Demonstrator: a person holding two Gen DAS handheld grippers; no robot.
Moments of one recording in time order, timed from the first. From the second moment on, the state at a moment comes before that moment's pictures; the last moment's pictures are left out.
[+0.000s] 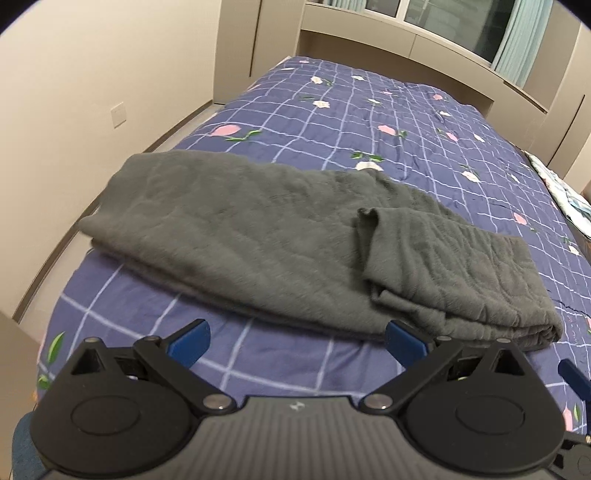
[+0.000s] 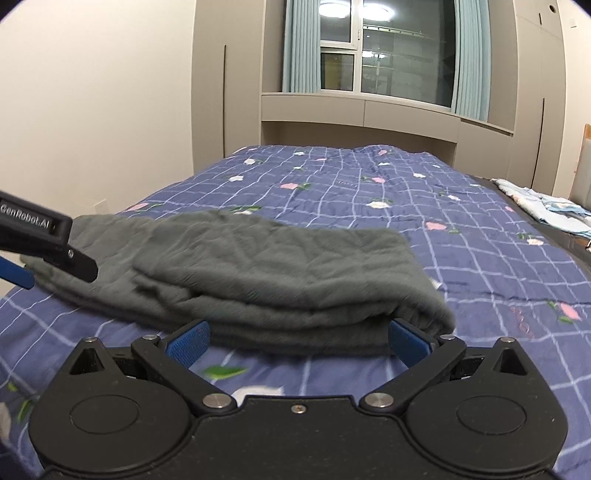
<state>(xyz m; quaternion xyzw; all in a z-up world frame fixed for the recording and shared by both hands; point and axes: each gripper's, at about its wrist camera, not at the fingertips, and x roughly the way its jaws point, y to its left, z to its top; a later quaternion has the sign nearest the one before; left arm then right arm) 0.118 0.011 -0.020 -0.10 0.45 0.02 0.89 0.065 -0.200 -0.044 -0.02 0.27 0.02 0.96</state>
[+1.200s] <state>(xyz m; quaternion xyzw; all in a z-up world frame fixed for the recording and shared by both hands) 0.143 0.155 -0.105 -0.30 0.28 0.10 0.90 0.189 -0.148 -0.079 -0.01 0.26 -0.01 0.97</state>
